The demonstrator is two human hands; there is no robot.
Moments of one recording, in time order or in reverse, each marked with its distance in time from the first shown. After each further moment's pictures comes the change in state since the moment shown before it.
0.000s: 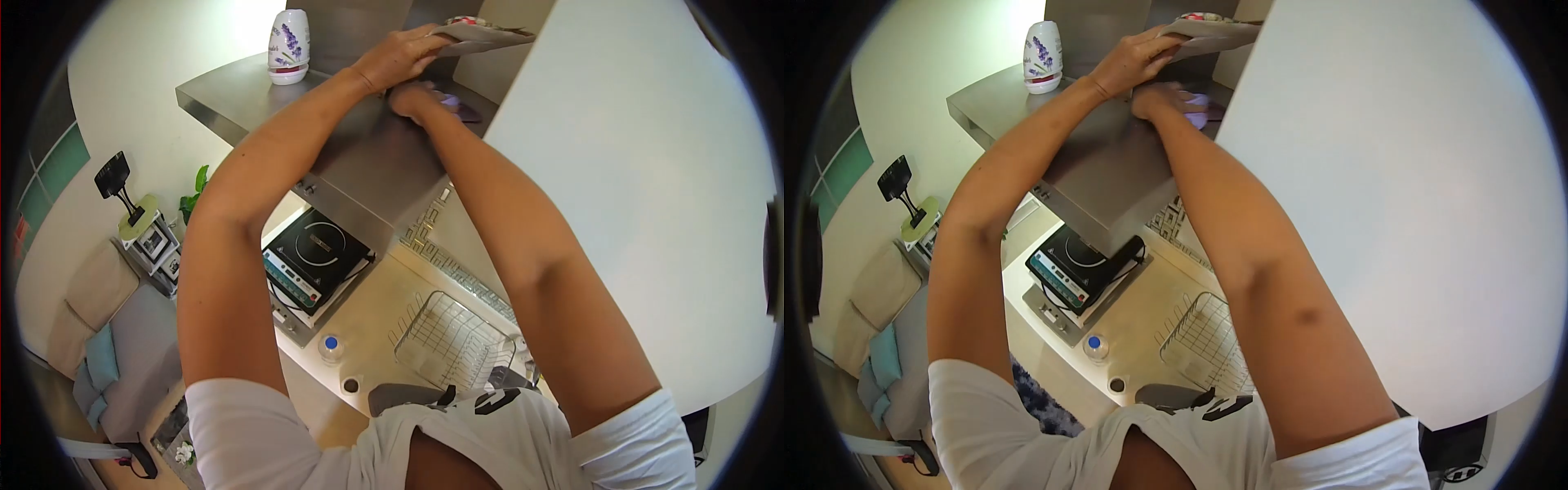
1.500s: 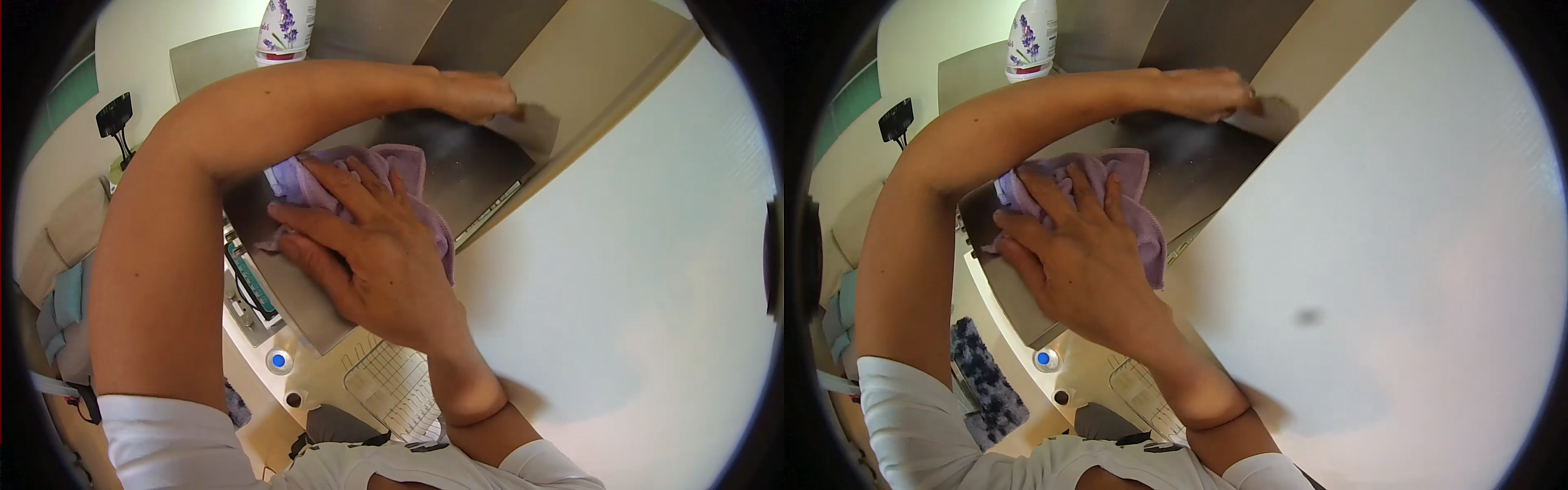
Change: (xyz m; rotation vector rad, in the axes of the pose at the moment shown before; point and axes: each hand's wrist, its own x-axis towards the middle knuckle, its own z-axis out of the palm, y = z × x) left_hand 0.029 -0.033 0.086 -0.135 -0.525 -0.012; right_hand -0.122 0.041 -0.010 0.605 0.183 -1.043
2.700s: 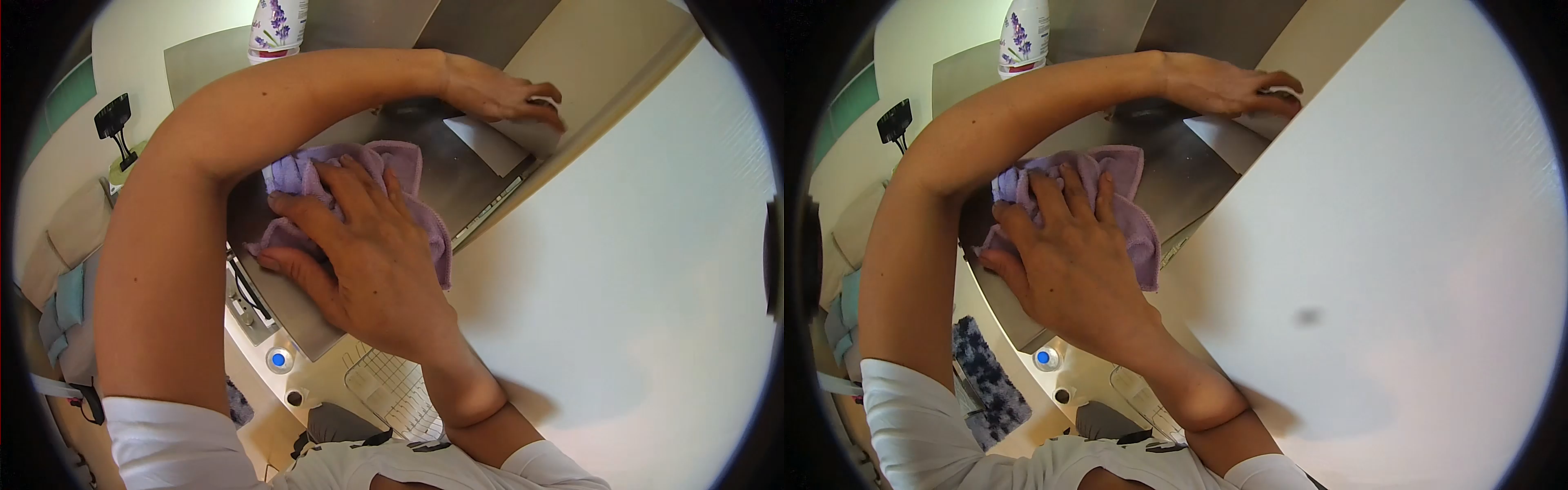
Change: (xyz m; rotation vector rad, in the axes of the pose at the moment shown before) left_hand 0.015 -0.001 -0.007 0.169 -0.069 0.279; right_hand -0.001 -0.001 0.006 0.014 0.007 0.064
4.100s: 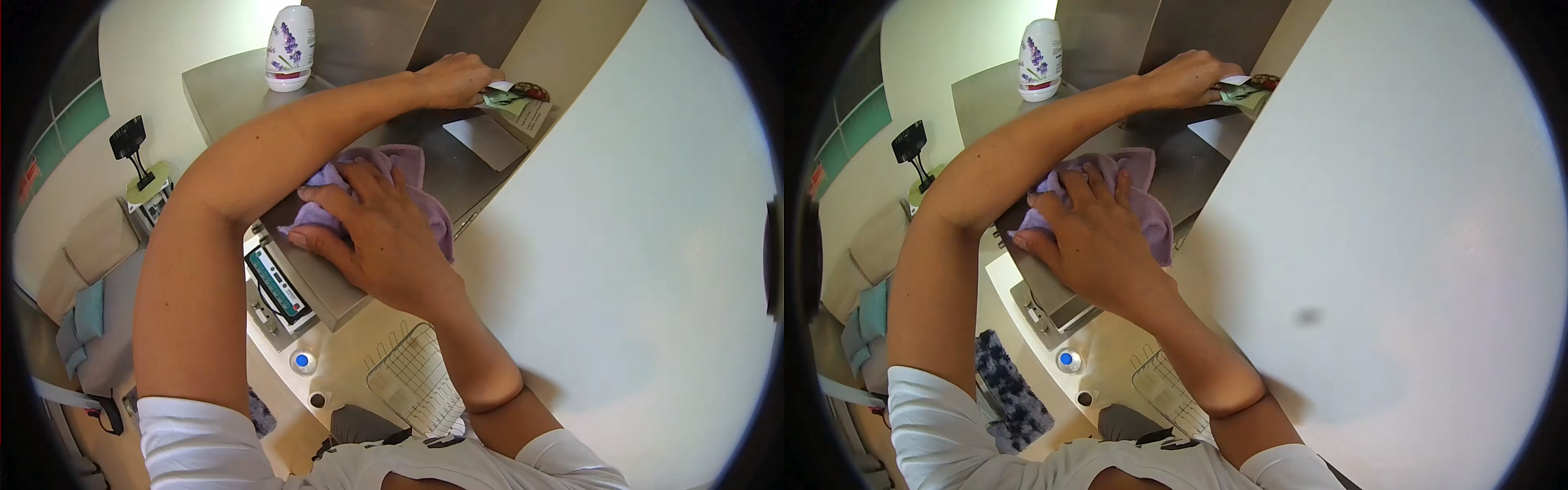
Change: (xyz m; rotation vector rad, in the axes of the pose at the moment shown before) left_hand -0.015 0.014 -0.013 -0.034 0.098 -0.598; right_hand 0.003 -0.003 -0.004 -0.066 0.006 -0.019
